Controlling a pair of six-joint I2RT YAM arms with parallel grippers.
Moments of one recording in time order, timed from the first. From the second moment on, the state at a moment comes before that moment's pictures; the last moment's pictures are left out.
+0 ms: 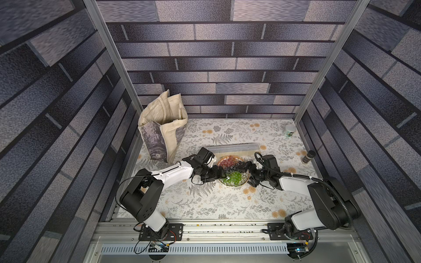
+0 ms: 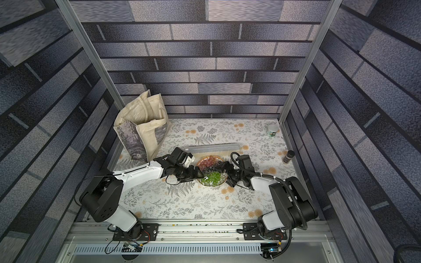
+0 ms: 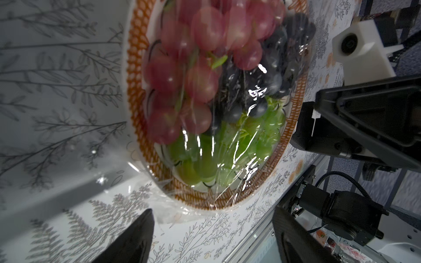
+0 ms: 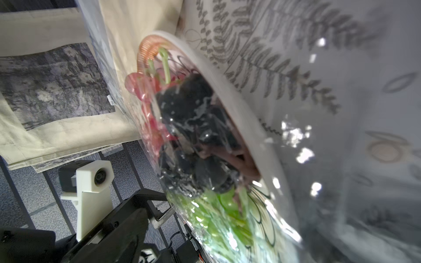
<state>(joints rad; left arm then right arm) -0.64 1.61 0.91 -0.35 0.55 -0.67 0.39 1.47 0.48 0.21 -0.63 1.18</state>
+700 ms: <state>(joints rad) -0.55 1.63 0.86 -0.26 0.55 -0.73 0.38 1.42 0.54 0.00 -0.54 1.06</state>
